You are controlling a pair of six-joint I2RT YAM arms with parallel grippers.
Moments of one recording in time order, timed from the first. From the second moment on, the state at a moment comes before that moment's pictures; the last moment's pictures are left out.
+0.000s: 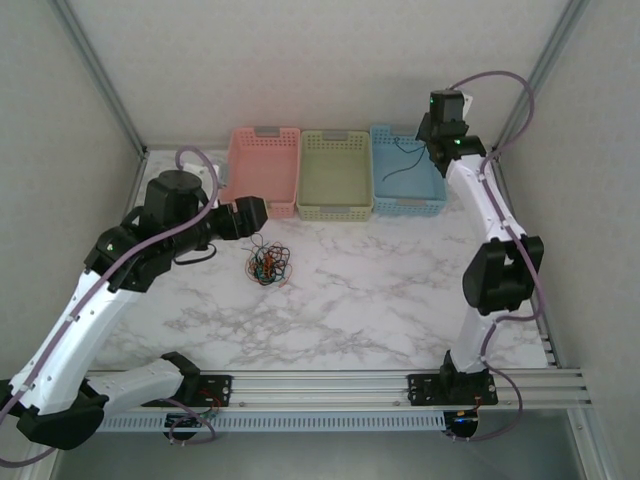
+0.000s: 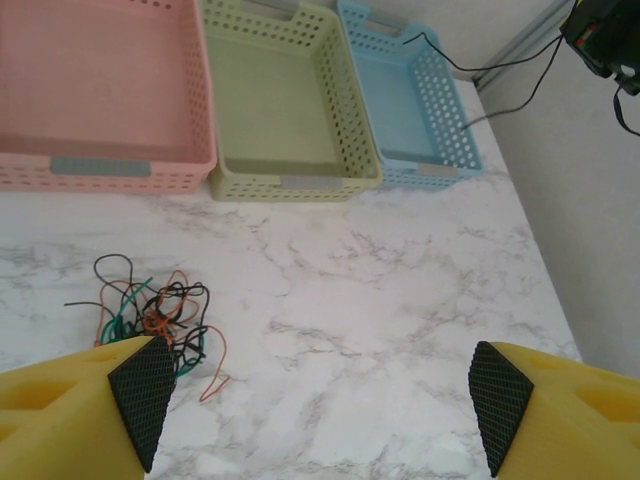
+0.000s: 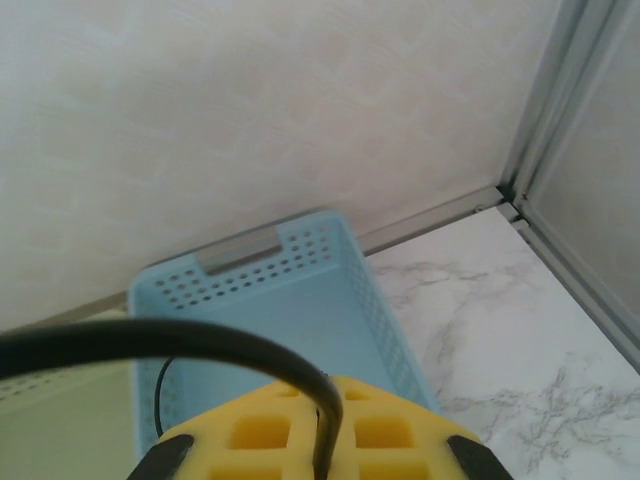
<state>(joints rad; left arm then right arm) -0.60 1.06 1.44 -0.93 -0.02 -0.56 0.18 1.89 1.88 -0.53 0.39 0.36</state>
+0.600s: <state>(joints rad) -0.54 1.06 1.36 -0.94 -0.03 -0.53 0.17 2.38 2.31 -0.66 0.56 0.37</state>
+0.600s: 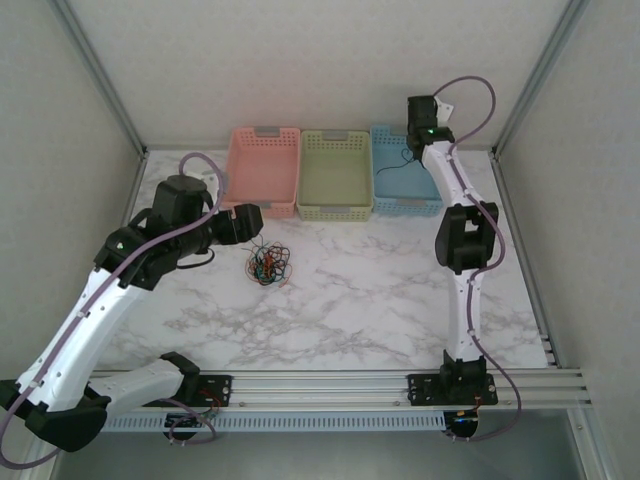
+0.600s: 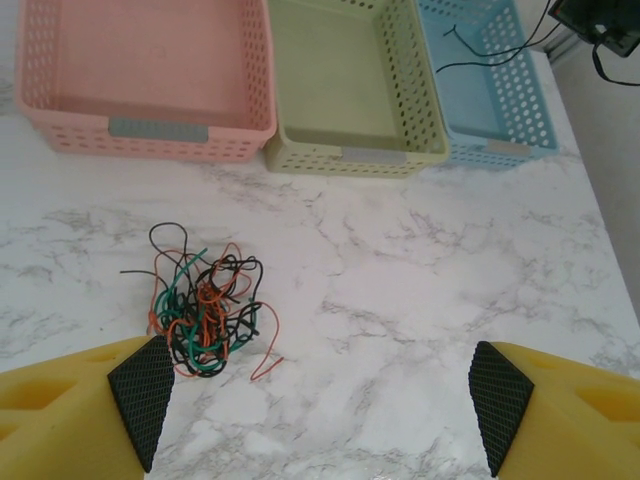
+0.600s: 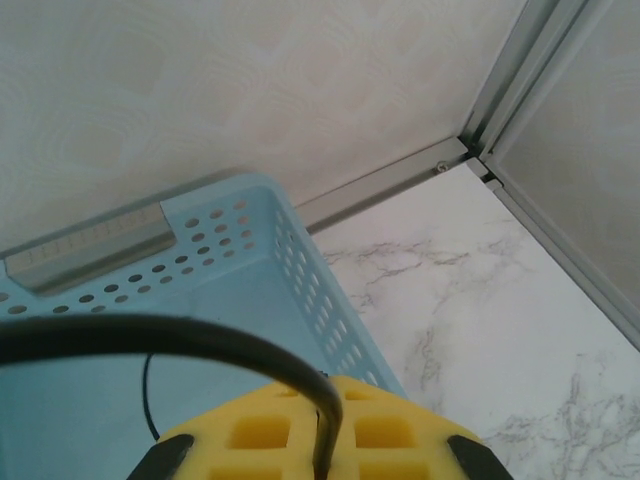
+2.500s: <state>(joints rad) -0.44 1.02 0.94 -0.76 0.03 -0.61 0.33 1.36 1.22 -0.68 -0.08 0.44</state>
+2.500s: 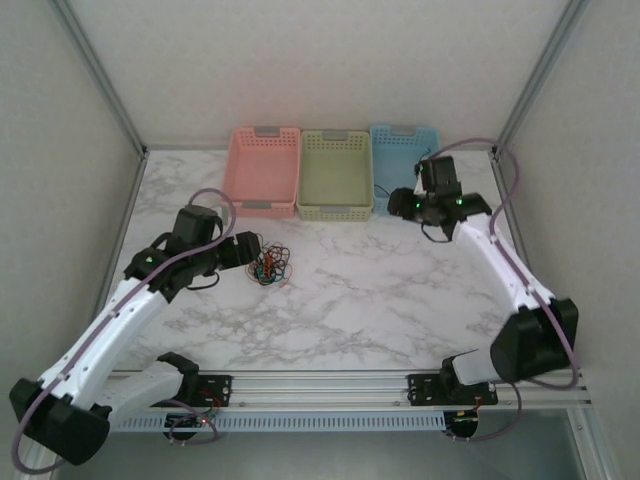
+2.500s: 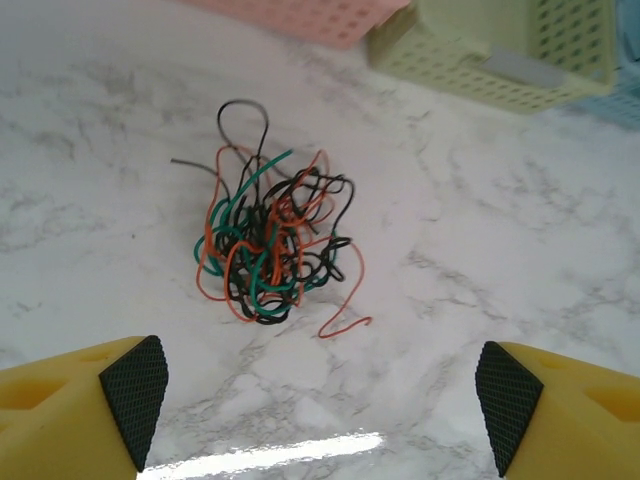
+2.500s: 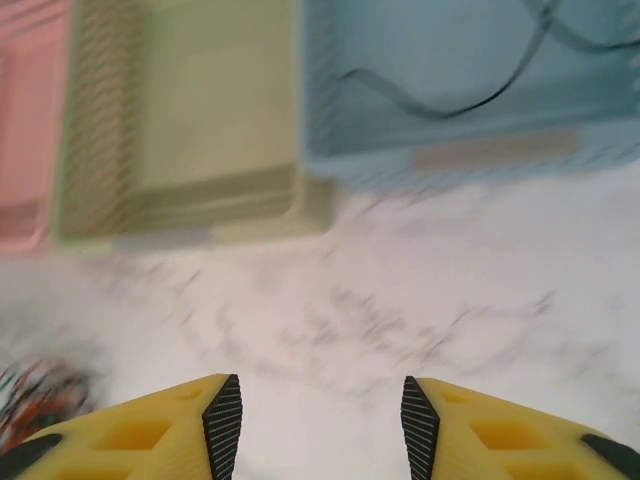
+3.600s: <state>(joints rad) -0.49 1.47 0.74 -0.27 0.03 -0.72 0.54 1.02 0.87 -0.67 -0.13 0.51</state>
